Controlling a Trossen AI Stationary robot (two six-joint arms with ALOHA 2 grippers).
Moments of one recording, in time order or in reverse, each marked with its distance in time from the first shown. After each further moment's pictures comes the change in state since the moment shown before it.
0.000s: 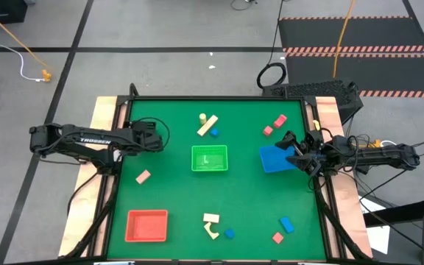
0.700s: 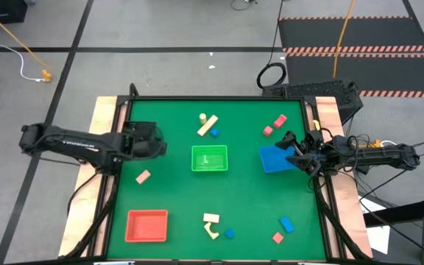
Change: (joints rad) left arm -0.258 -0.209 0.062 0.137 0.050 0.097; right arm 0.000 0.000 0.000 0.000 0.000 0.000
